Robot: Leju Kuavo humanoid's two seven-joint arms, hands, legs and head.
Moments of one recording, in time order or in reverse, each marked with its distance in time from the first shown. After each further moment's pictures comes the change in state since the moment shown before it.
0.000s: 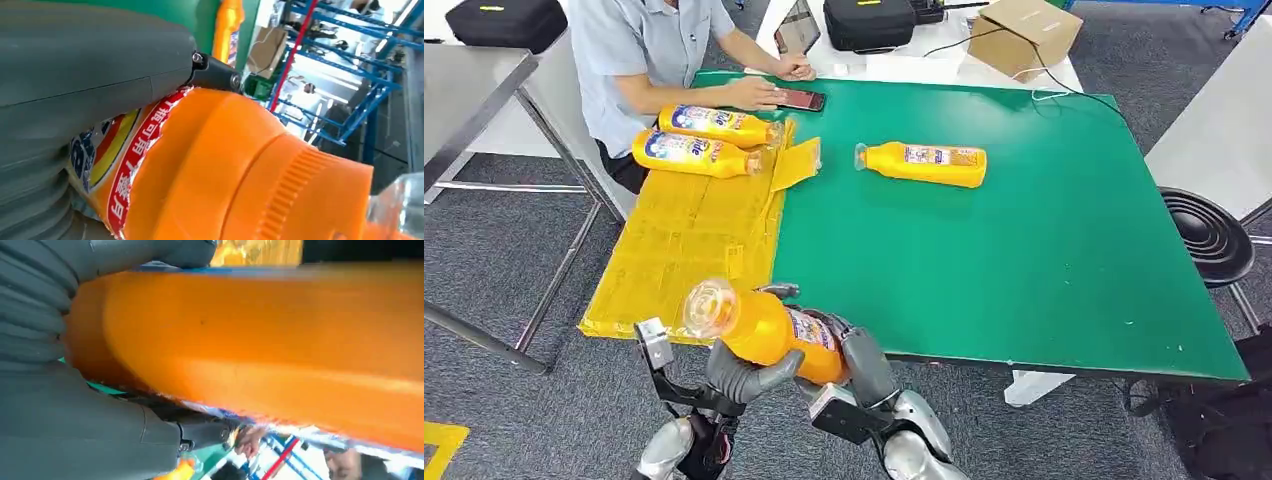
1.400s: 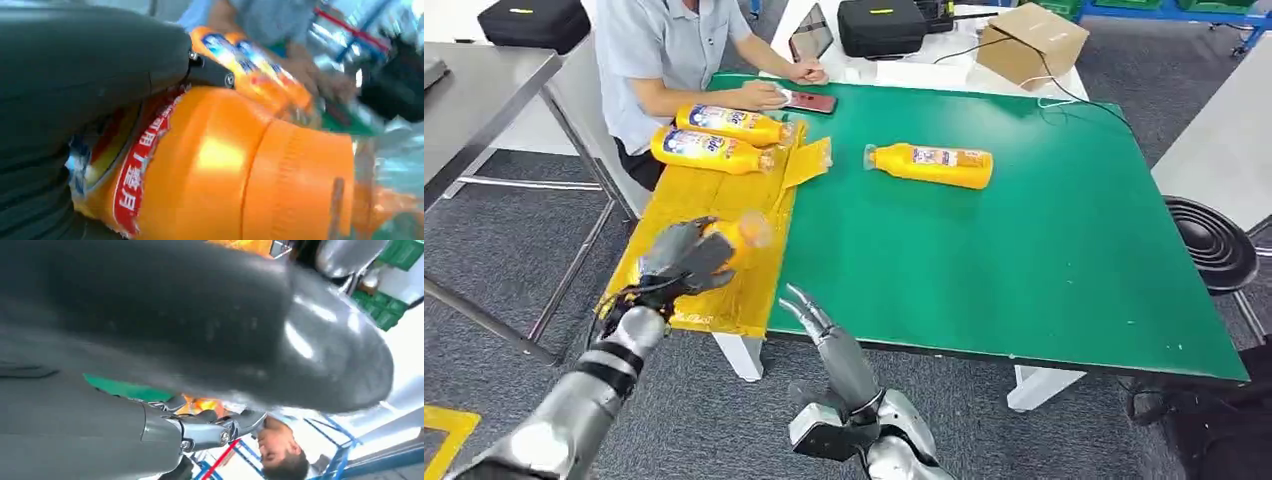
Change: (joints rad) left arm -0.539 0.175 0.104 0.576 -1.008 0.383 0.158; right arm 0.006 0.011 0.076 -0.096 -0.035 -0.031 -0.029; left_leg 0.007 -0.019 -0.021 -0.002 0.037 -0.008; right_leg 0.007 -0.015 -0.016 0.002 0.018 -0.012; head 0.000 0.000
